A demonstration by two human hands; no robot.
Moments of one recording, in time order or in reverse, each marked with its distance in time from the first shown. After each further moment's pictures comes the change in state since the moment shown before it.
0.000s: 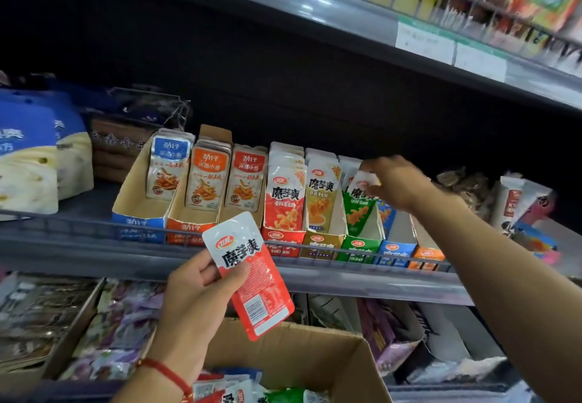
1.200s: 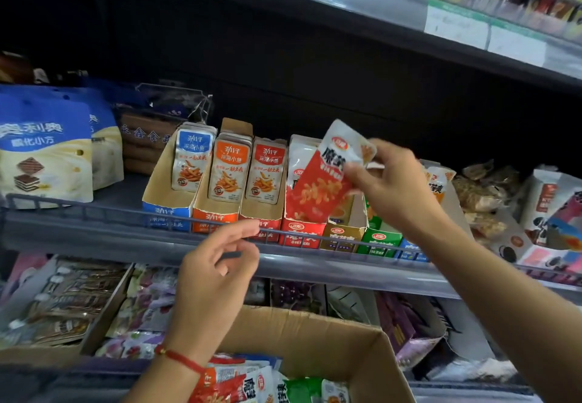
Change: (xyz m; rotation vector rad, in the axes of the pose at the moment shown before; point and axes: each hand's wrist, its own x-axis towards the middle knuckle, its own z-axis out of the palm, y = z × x) left_hand -0.012 0.010 -0.014 0.146 0.002 0.402; right_hand -0.073 -0.092 -0.023 0.937 0.207 -0.023
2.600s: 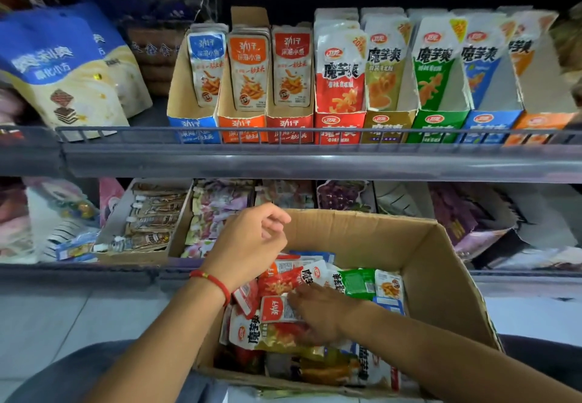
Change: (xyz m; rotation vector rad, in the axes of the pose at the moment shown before) left_hand -0.031 -0.053 -0.032 0.761 -0.421 -0.259; right_hand -0.219 0.147 0.239 -0.538 -1.268 -0.228
